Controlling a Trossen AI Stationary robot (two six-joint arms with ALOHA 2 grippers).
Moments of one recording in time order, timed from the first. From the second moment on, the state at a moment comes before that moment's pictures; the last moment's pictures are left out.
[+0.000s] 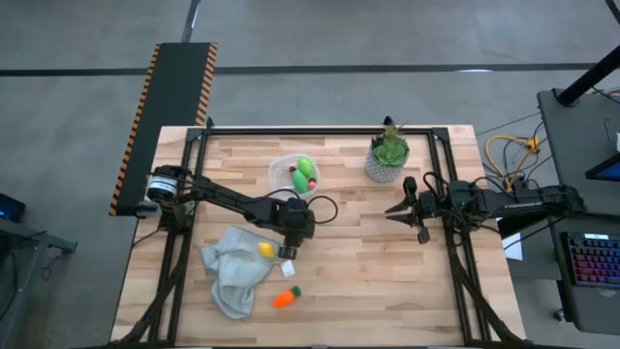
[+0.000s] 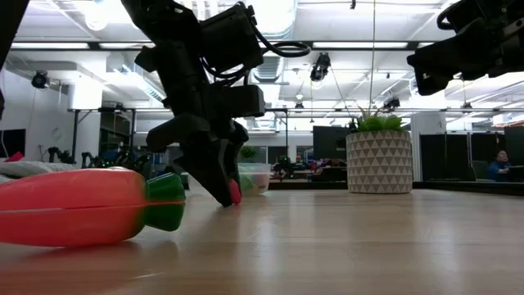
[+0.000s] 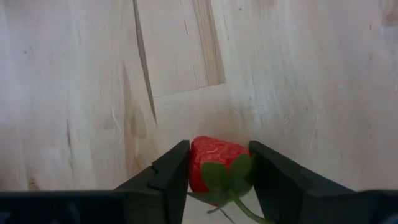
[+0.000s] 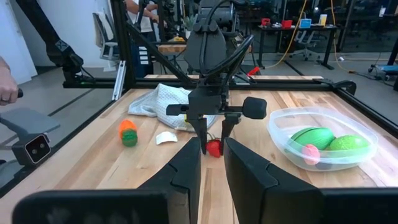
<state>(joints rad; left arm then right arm) -0.08 1.84 1.09 -0.34 -0.06 0.12 0.02 0.36 0.12 0.15 -0.13 0.02</state>
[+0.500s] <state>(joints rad) -0.08 1.84 1.10 -0.35 -0.06 0.12 0.02 0.36 0.12 0.15 -0.13 0.02</state>
